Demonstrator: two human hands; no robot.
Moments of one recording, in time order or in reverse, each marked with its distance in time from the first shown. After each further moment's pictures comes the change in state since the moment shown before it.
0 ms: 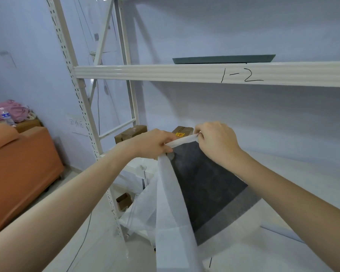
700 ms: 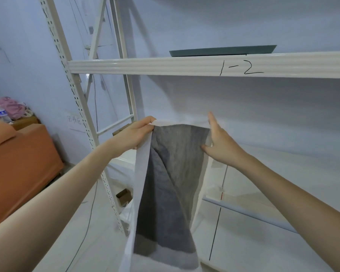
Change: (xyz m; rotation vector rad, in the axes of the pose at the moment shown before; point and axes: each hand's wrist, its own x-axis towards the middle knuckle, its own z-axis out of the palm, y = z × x) left_hand -0.015 -0.032 0.001 -0.706 0.207 -0.180; right_hand -0.005 0.047 0.038 0.398 -0.179 0.054
